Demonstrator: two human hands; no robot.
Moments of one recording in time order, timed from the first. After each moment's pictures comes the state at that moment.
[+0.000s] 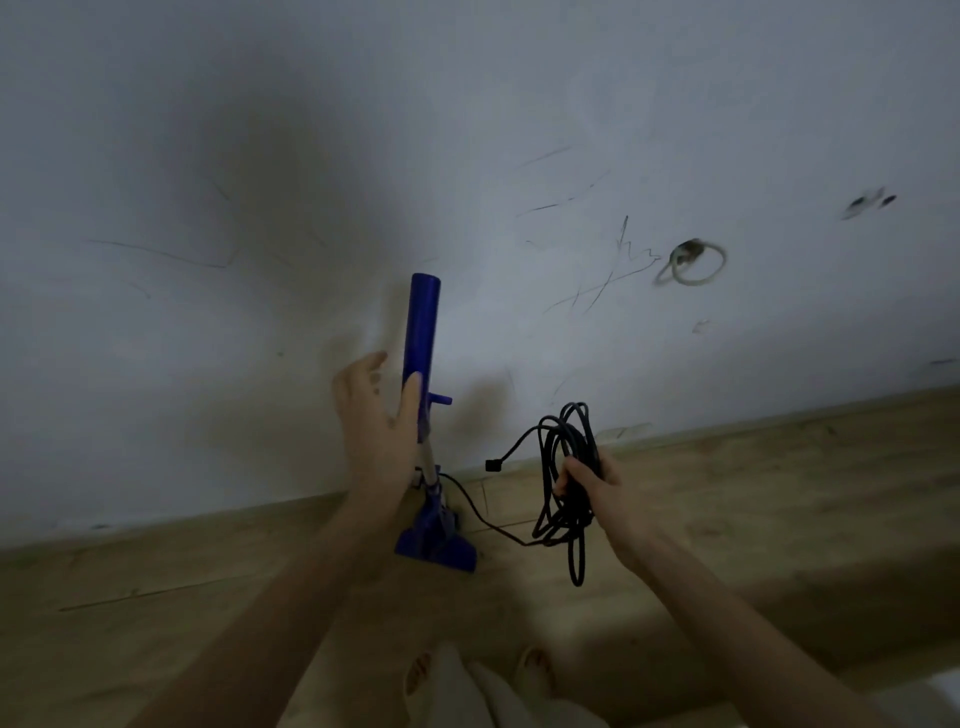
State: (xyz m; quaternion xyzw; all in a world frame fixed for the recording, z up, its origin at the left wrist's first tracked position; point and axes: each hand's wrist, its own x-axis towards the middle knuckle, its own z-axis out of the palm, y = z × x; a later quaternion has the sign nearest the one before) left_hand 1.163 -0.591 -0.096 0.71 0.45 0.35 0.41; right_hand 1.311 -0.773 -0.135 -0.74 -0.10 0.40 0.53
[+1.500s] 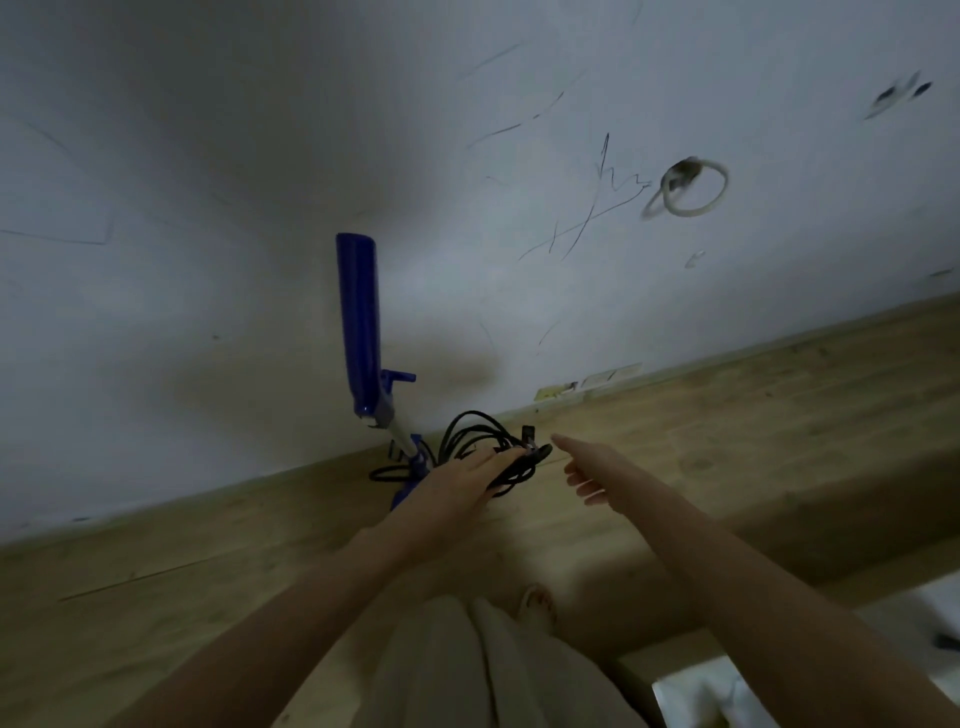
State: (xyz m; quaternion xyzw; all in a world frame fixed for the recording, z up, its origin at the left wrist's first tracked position) left_hand 1.192 -0.635 -0.164 0.93 0.09 -0.09 0.33; right_hand 1.369 -0.762 -0.208 -0.80 0.04 0.52 0.28
